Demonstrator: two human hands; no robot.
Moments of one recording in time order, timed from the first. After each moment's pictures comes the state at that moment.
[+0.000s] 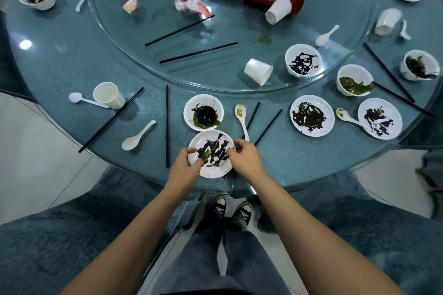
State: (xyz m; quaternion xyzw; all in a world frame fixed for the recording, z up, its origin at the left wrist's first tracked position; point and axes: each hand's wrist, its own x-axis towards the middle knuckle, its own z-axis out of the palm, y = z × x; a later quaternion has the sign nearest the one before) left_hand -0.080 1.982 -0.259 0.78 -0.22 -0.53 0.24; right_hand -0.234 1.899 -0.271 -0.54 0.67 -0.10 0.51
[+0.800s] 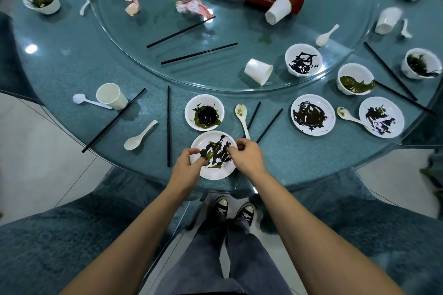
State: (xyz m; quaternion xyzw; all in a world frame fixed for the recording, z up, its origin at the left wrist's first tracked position) left_hand -0.084 1.984 -0.265 0.77 -0.20 -0.53 0.29; right_hand -0.235 1.898 -0.277 -0.52 0.68 -0.12 0.51
